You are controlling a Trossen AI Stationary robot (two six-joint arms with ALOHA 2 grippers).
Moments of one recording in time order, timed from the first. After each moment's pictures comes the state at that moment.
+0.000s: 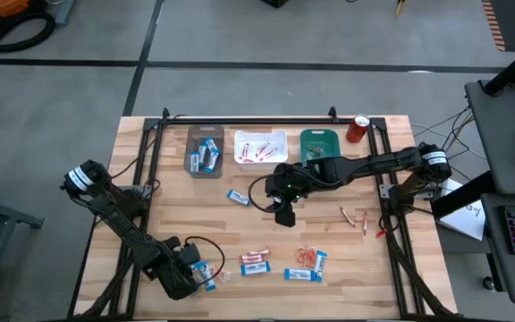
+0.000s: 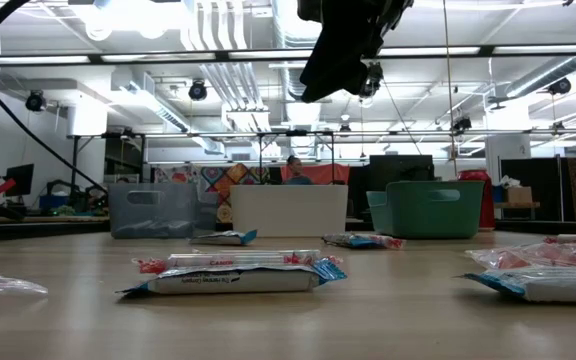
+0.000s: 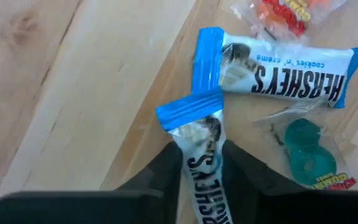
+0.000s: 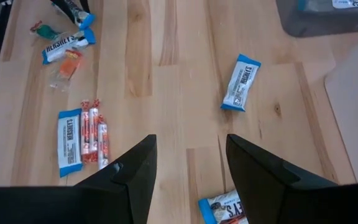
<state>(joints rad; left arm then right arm) -0.87 1.63 0.82 -0.55 -0.15 -1.38 0.04 1.66 1.35 -0.54 -0.07 0.15</state>
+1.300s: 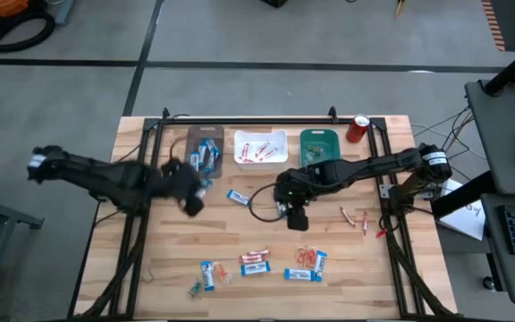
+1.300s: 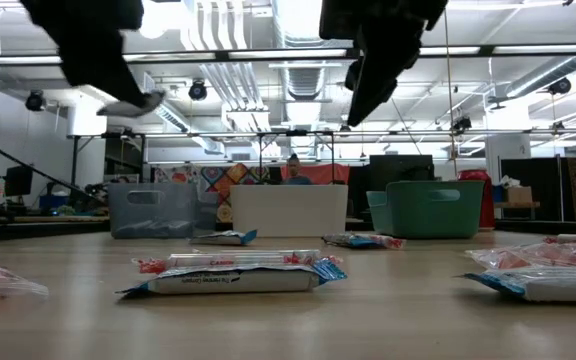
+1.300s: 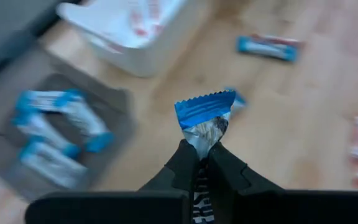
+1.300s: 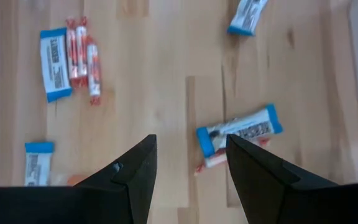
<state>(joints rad) -0.19 0.97 0.82 -0.79 -0.47 -0.61 0.07 1.66 1.35 -0.78 -0.08 0.11</state>
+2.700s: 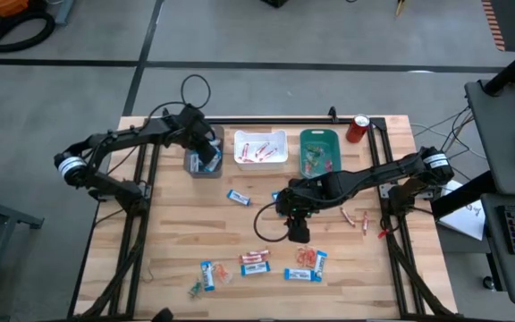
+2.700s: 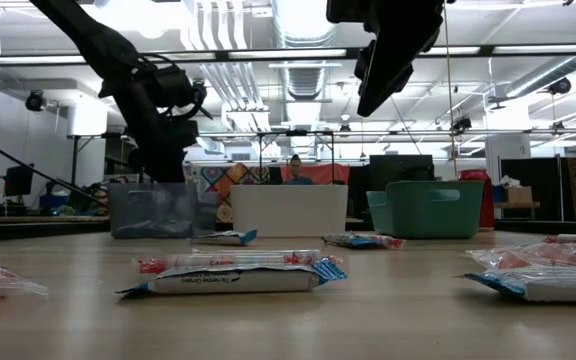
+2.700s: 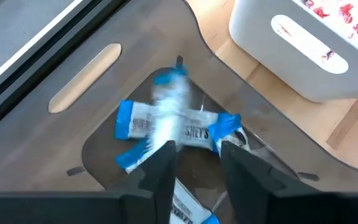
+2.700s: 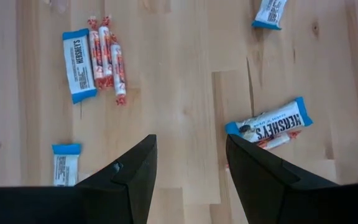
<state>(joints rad) 0.77 1.40 0.82 -0.44 0.05 0.02 0.17 1.66 1.35 -0.77 -0.02 0.24</state>
